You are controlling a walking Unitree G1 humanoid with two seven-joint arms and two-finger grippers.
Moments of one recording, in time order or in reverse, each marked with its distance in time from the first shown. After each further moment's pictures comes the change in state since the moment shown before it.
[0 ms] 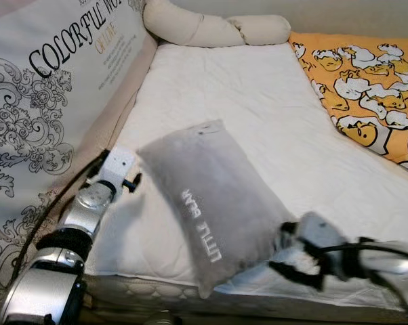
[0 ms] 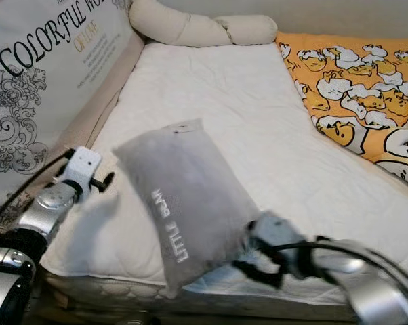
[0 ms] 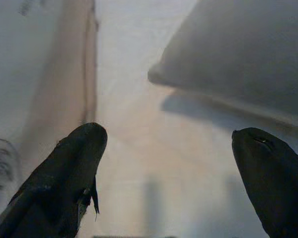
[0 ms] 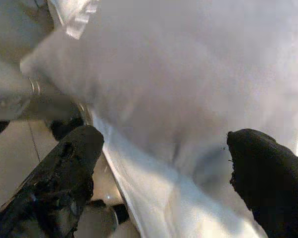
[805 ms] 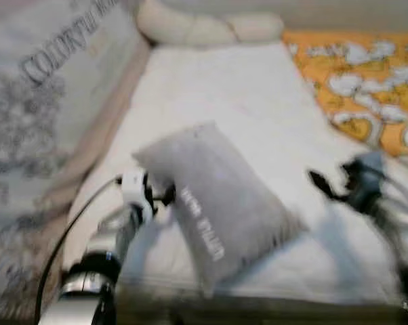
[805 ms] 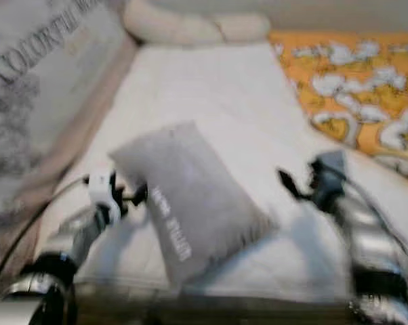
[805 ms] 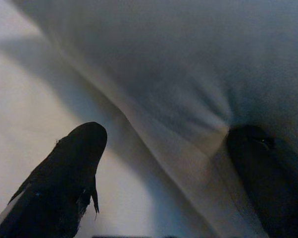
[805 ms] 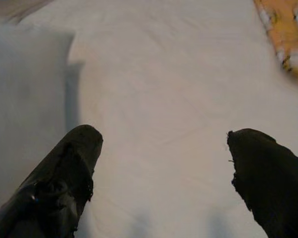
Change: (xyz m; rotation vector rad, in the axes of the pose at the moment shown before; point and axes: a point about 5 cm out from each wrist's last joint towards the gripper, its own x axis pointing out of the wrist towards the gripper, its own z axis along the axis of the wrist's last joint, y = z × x) left arm -0.005 -0.076 -0.021 -0.711 0.004 -0.275; right arm 0.023 -0.119 -0.019 0.617 -0.354 -0.681
